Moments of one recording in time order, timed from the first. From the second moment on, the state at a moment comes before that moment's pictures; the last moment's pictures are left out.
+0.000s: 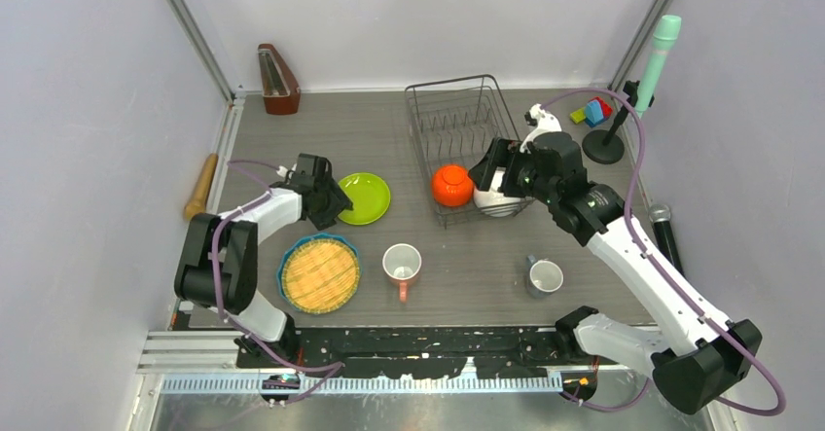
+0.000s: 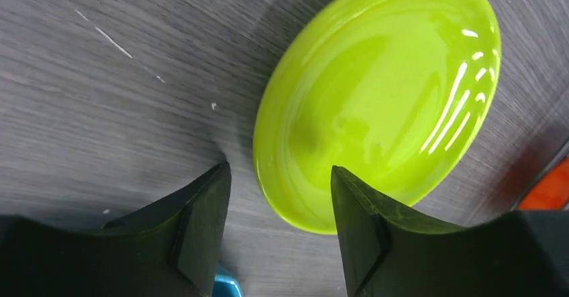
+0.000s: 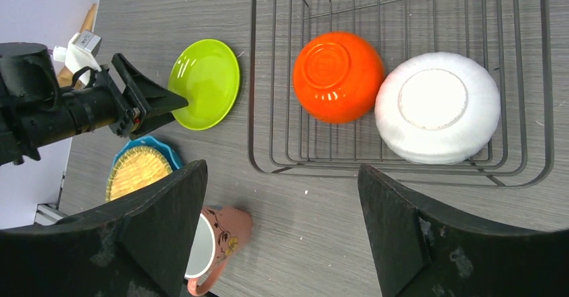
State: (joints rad) left arm -0.21 1.54 0.84 -0.32 -0.01 -0.85; right arm 0.48 1.06 1.05 -0.48 0.00 0.52
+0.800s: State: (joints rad) left arm -0.19 1.32 0.79 -0.22 0.08 -0.86; right arm 0.48 1.09 1.05 -0.45 -0.16 0.56
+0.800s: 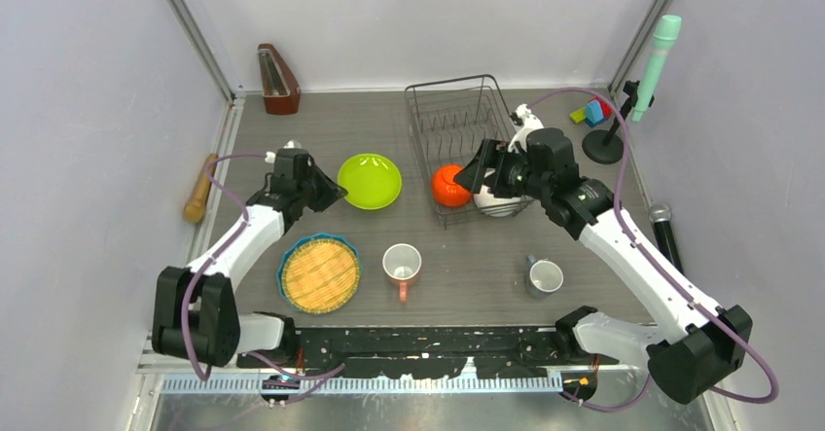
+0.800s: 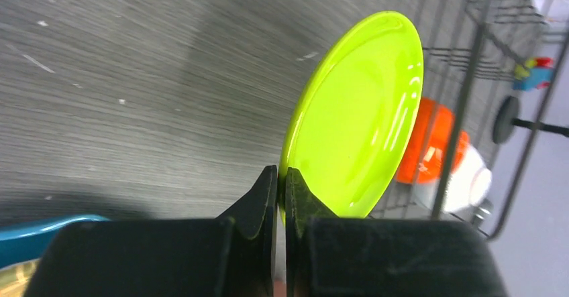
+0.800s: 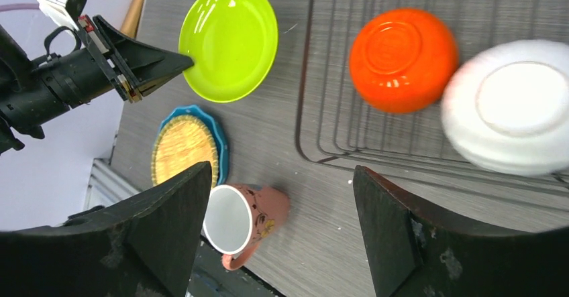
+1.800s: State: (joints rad) left arm -0.31 1.20 0.77 0.21 0.49 -1.04; right arm 0.53 1.28 1.10 -0.18 -0.28 0.79
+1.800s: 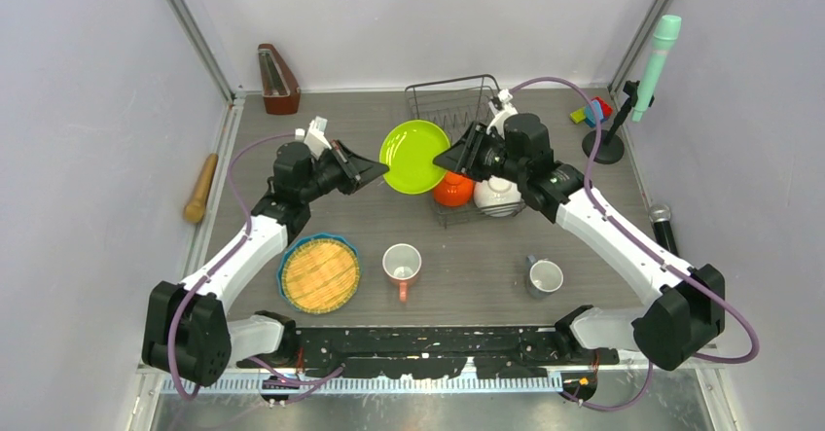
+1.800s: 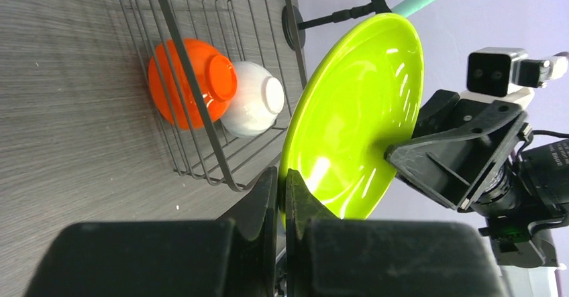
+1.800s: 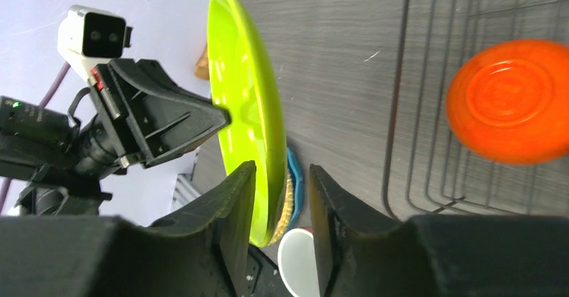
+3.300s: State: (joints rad) left arm -0.51 1.59 1.20 -0.24 0.16 -0.75; right arm 0.49 1.75 1.62 -0.38 0.90 -0.09
